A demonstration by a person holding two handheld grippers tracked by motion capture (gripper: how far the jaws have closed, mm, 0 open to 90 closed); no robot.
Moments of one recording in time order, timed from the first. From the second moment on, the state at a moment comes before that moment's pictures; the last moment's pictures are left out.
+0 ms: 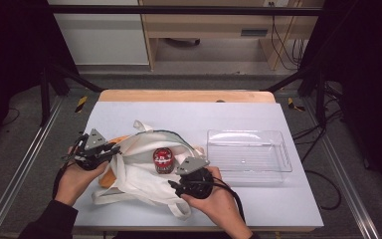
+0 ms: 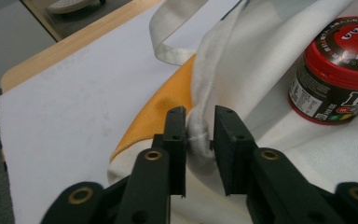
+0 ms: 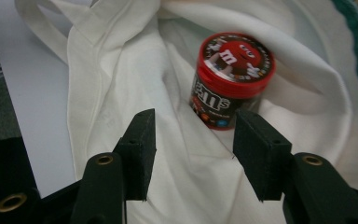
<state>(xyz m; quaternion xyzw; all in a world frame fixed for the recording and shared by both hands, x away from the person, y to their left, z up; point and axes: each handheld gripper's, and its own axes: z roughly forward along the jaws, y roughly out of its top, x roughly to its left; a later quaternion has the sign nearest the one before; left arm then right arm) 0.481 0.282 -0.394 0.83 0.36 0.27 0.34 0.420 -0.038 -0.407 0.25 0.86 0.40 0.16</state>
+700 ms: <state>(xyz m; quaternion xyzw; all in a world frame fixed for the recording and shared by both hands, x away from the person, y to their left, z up) 0.505 0.252 -0.371 0.84 0.33 0.25 0.35 0.434 -0.024 -0.421 0.23 0.88 0.39 0.13</state>
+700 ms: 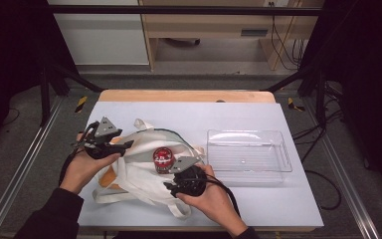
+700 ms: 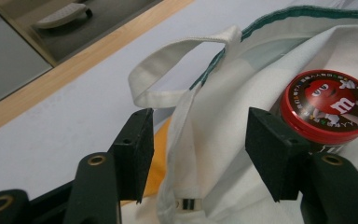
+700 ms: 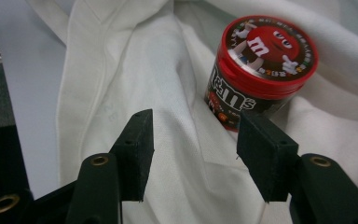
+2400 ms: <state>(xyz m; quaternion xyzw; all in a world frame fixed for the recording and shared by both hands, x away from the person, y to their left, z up) 0.574 0.246 -0.404 0.83 0.39 0.26 0.31 0.420 -0.024 -0.446 0.18 0.90 0.39 0.11</state>
